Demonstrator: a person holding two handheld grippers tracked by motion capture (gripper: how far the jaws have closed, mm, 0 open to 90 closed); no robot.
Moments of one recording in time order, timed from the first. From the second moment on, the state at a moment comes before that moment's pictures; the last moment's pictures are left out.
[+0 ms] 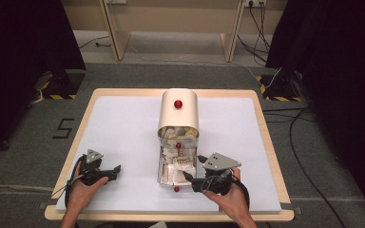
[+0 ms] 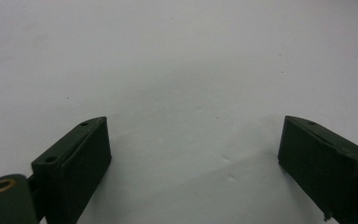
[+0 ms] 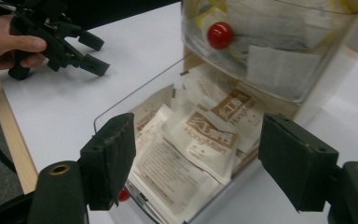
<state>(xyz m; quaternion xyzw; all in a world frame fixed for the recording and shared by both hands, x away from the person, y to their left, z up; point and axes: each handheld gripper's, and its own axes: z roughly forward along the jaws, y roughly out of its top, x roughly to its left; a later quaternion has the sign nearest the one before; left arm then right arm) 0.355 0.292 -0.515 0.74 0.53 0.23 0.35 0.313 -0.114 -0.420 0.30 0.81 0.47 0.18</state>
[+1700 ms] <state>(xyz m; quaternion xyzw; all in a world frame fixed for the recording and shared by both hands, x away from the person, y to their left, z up) 0.355 0.292 -0.515 0.74 0.53 0.23 0.35 0.339 -0.079 -0.430 0.24 0.85 0.40 0.24</state>
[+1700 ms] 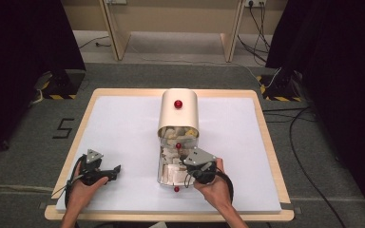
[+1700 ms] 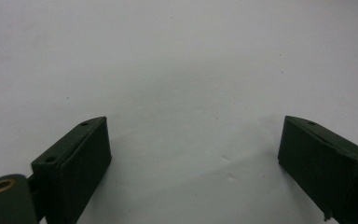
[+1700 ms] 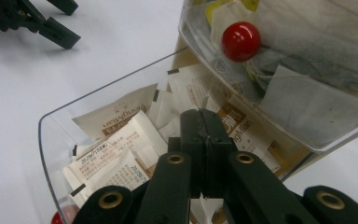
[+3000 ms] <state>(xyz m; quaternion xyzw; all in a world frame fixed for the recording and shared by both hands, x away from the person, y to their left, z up) 0.355 0.292 -0.515 0.74 0.53 0.22 0.35 0.309 -0.099 -0.385 0.23 0.81 0.47 0.25</state>
